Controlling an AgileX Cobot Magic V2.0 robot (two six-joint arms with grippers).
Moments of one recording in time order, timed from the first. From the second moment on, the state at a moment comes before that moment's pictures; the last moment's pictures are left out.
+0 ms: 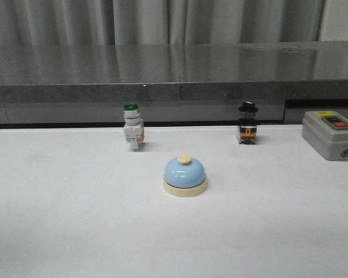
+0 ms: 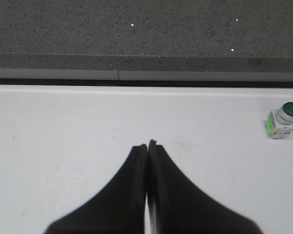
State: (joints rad) left arm -0.03 1.02 -1.04 0.07 0.71 -0.13; right arm 0.02 -0.01 0.03 0.01 0.06 0.02
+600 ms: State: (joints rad) left arm -0.03 0.52 -0.59 0.07 0.45 -0.13; right arm 0.02 -0.01 0.03 0.01 0.06 0.02
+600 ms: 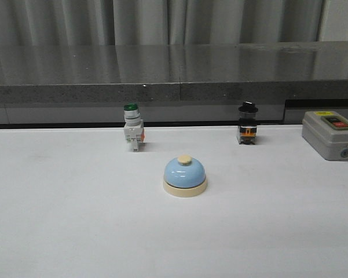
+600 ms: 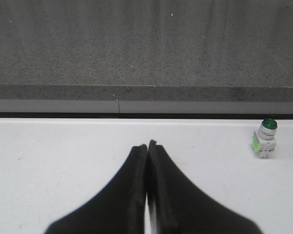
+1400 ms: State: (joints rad) left arm -0.03 0.03 -0.13 0.05 0.22 -0.13; right arm 0.02 -0.01 0.03 0.01 0.06 0.02
